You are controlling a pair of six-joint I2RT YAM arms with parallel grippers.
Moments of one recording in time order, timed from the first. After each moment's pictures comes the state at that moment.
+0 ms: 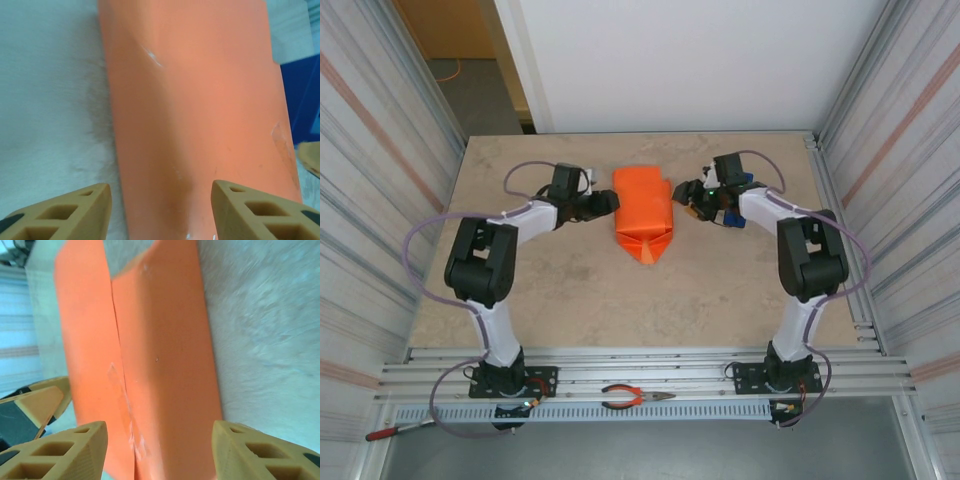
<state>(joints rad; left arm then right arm) -0.30 1.88 1.18 -0.06 0.41 -0.53 0.25 1.87 1.25 -0.24 -0.53 0.76</state>
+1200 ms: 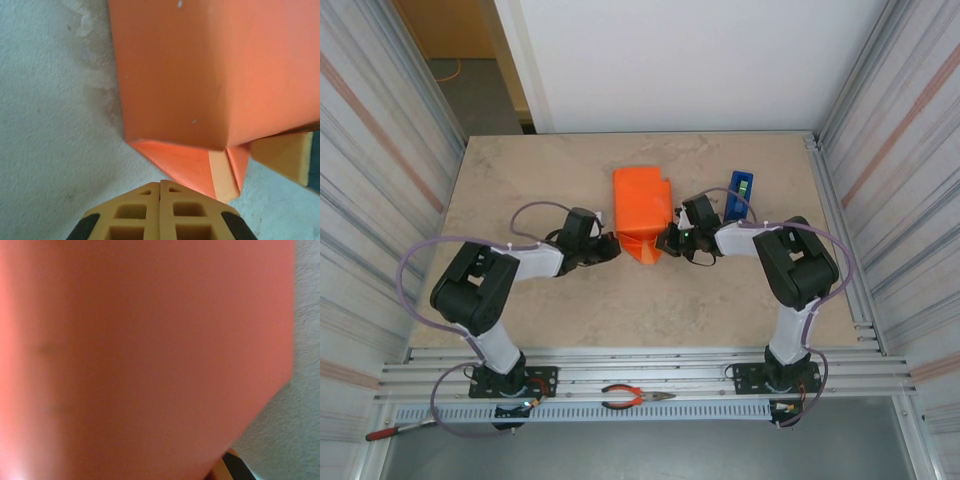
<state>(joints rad) -0.49 1.71 0.77 0.16 0.29 -0.65 0.48 1.88 0.95 0.04 -0.49 0.83</state>
